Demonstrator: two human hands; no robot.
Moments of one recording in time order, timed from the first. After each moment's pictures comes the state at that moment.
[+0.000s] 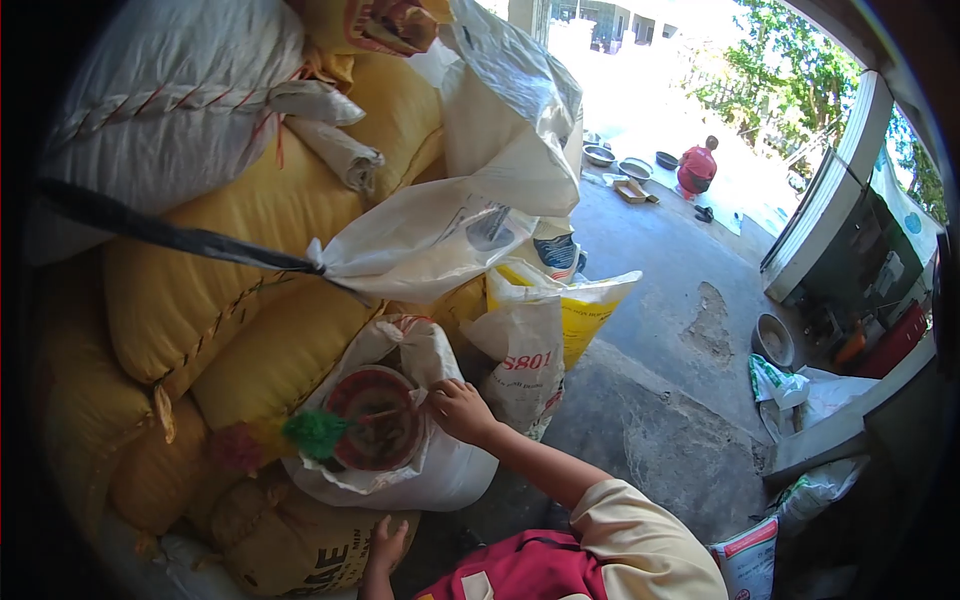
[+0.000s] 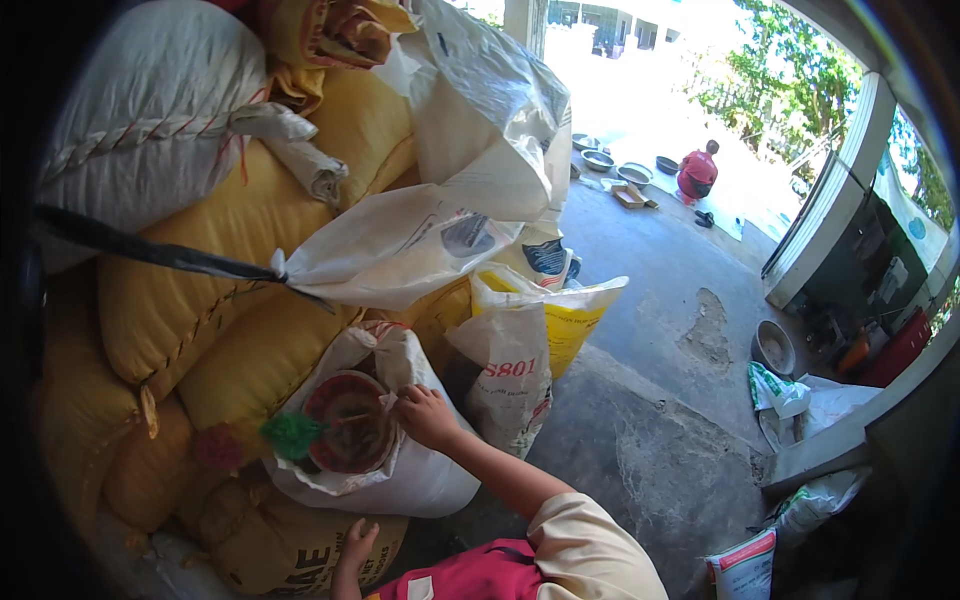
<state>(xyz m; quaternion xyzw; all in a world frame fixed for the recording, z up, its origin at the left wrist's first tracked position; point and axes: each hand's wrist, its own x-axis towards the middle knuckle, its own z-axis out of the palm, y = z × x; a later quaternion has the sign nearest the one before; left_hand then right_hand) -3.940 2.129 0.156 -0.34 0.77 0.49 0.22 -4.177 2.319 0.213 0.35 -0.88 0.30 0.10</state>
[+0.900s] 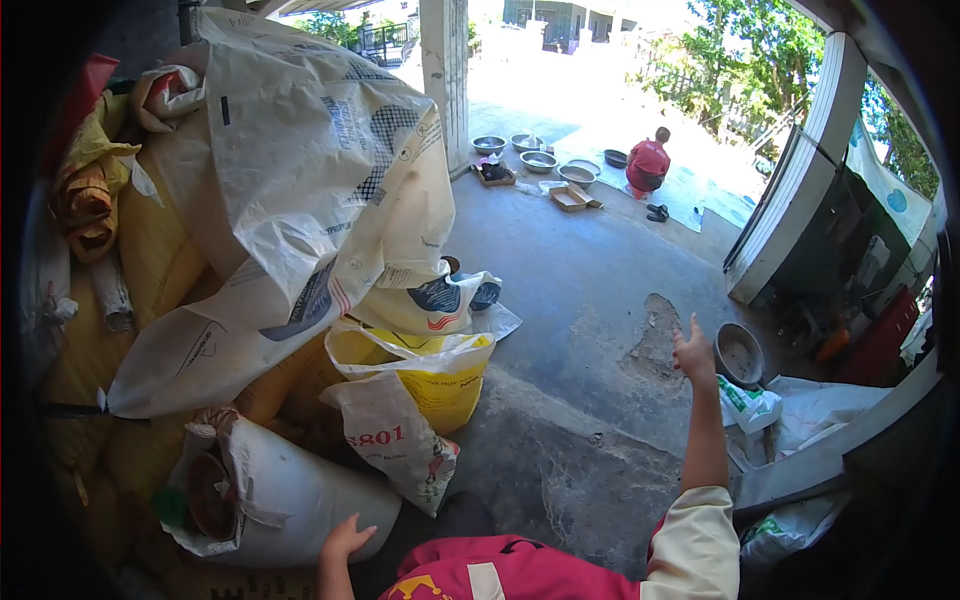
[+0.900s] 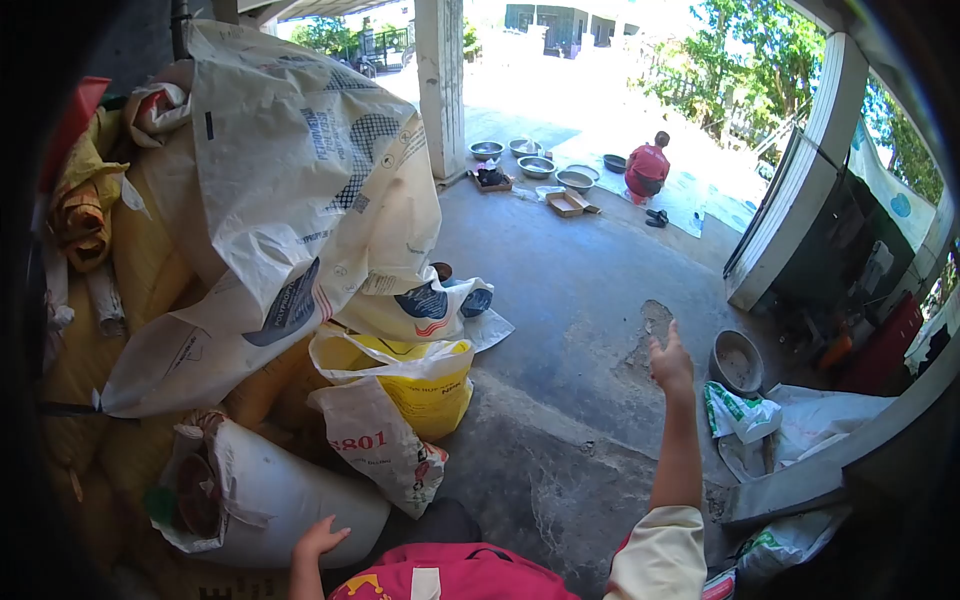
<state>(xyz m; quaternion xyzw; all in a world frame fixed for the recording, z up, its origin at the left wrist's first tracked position) -4.165 2.455 0.140 -0.13 0.91 0.24 0.31 -4.332 3.085 0.319 -0.30 -0.90 0.29 0.11</state>
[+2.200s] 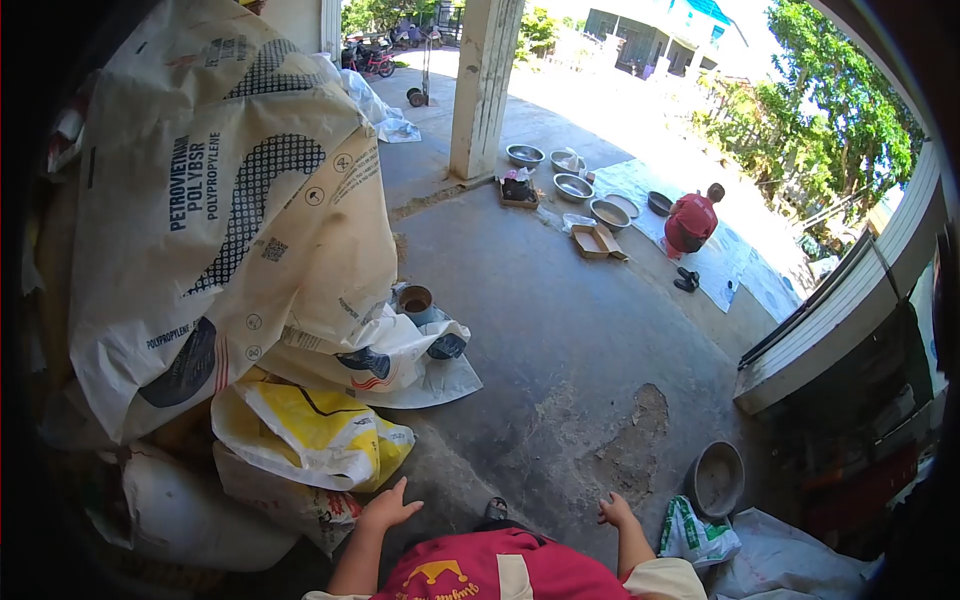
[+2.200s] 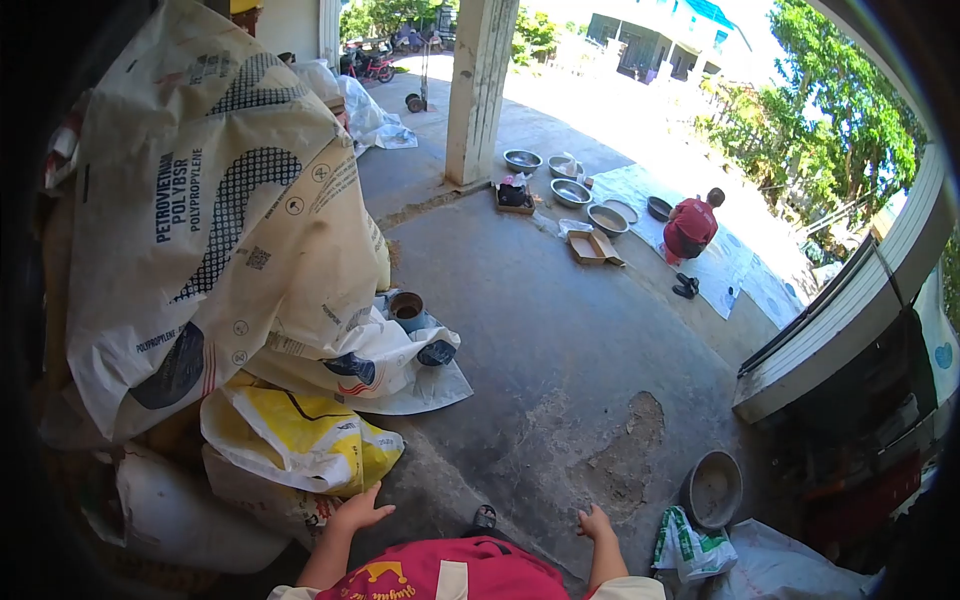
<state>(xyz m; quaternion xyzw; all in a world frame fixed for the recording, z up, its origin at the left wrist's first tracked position) -4.565 2.874 0.120 -0.08 0.91 0.27 0.32 -4.568 3.393 0.014 -0.29 -0.81 0.43 -0.27</state>
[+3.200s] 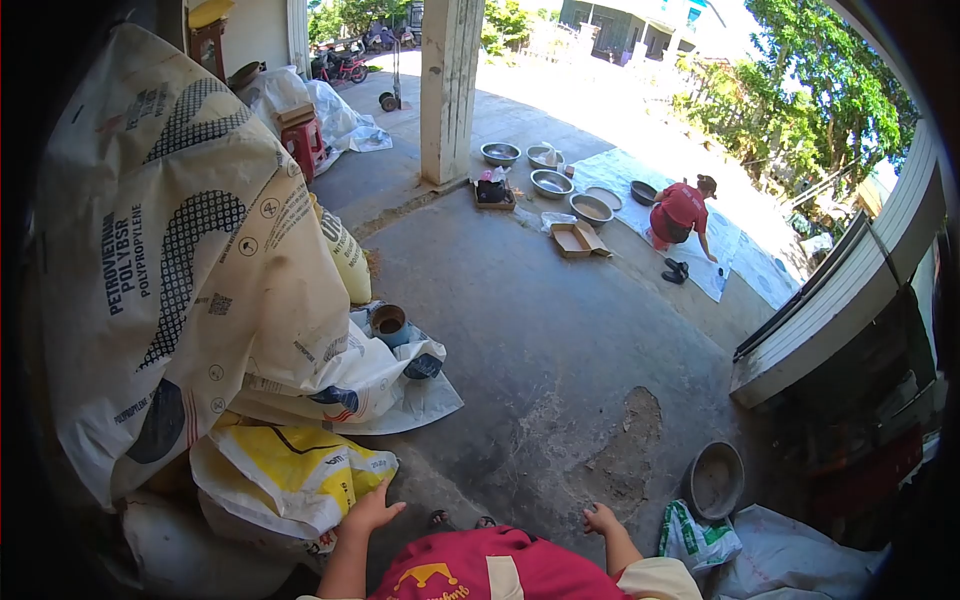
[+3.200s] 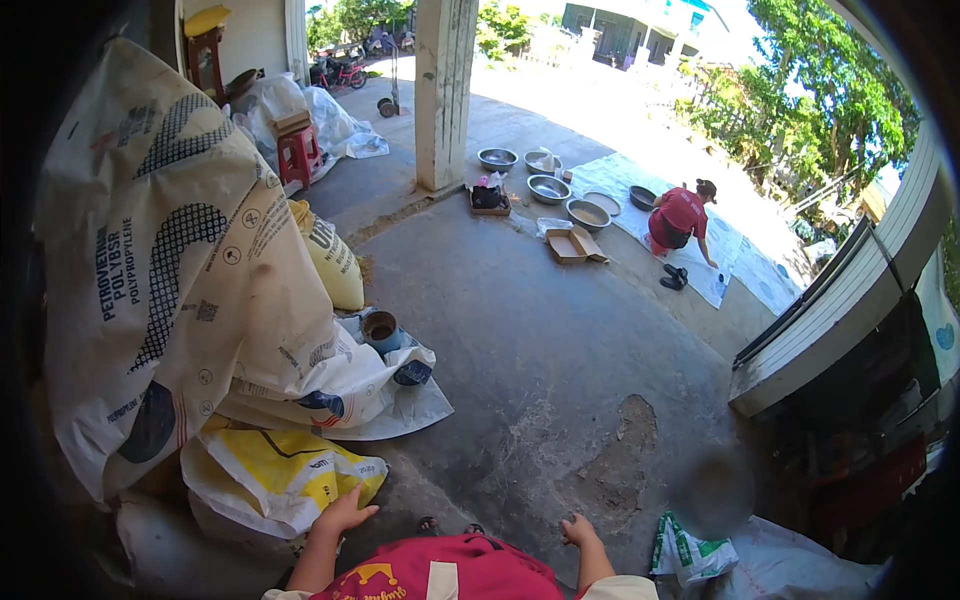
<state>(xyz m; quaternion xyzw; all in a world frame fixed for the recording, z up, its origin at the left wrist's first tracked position) -4.677 2.920 0.146 -0.09 0.91 0.25 0.32 -4.639 3.427 0.008 -0.30 -0.80 0.38 -0.35</state>
